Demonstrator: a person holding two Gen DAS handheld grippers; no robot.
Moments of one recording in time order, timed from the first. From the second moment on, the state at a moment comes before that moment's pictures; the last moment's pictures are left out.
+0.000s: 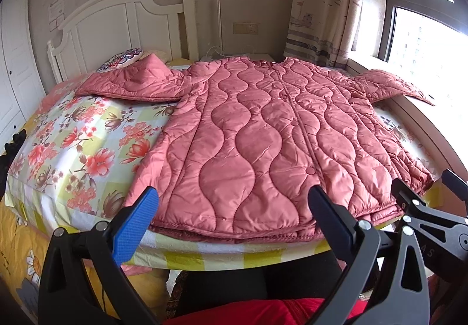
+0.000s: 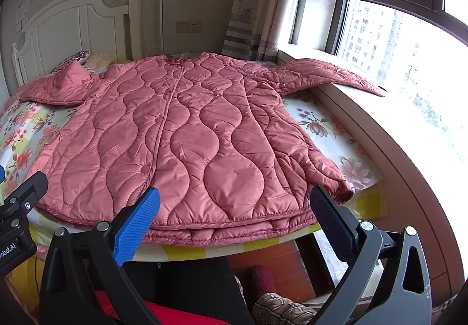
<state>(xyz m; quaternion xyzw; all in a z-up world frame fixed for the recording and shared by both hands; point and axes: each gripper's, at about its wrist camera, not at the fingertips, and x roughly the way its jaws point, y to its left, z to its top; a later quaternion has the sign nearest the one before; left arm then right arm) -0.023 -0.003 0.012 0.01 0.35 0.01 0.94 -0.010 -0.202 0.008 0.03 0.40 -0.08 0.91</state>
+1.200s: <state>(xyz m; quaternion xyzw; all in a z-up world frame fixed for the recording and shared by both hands) 0.127 -0.061 0.012 0.01 0.38 -0.02 0.93 0.139 -0.356 0.006 0.07 0.41 -0.19 0.89</state>
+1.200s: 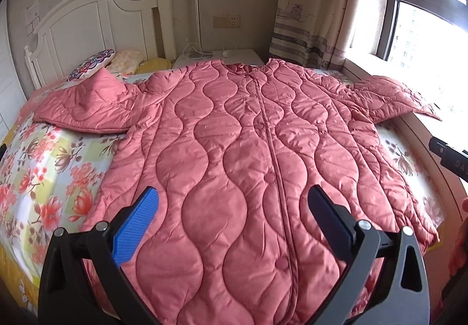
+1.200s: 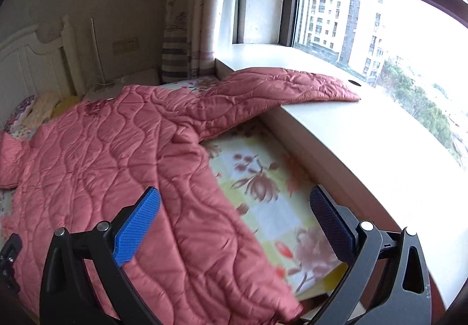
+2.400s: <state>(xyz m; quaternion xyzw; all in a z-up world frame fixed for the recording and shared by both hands) 0.220 -0.061 -0.015 0.00 0.42 0.01 0.91 0.305 -0.477 -0.049 0.22 0.45 -0.08 0.86</state>
